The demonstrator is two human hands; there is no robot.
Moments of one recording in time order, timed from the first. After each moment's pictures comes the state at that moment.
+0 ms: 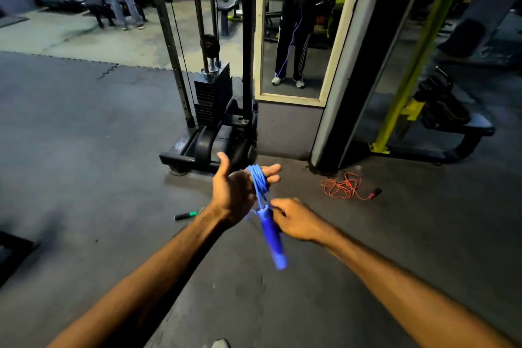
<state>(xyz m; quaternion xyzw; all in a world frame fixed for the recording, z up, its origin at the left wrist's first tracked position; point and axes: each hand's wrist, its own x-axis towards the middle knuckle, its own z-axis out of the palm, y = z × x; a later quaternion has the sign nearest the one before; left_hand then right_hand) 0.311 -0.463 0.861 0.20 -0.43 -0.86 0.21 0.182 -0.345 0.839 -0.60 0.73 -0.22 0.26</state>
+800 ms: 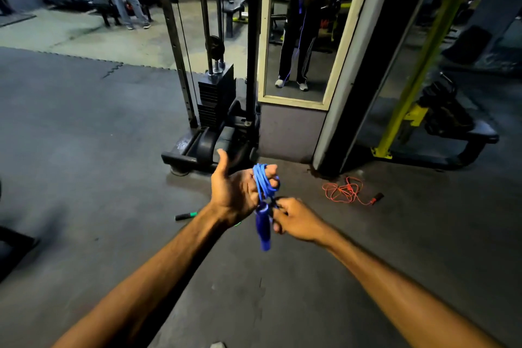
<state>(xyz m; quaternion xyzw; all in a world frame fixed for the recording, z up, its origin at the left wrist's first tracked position) 0.318 -0.462 0.876 0.16 -0.37 -0.90 0.18 0.181 -0.353 0.839 -0.54 0.71 -0.29 0.34</state>
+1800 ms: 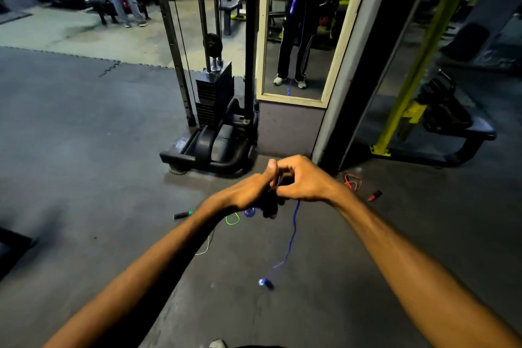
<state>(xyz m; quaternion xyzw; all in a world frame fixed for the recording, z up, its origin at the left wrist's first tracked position) 0.302 -0.465 0.885 0.26 -0.77 -0.58 -0.01 0.157 -0.374 0.923 -0.62 0.64 -0.32 0.32</state>
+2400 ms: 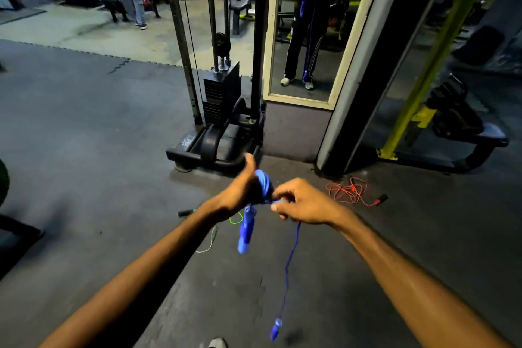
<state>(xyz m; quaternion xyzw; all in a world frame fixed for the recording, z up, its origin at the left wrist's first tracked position) 0.315 -0.468 0.874 0.26 -0.61 -0.74 0.13 0.175 -0.359 0.896 -0.60 0.64 -0.27 0.39</state>
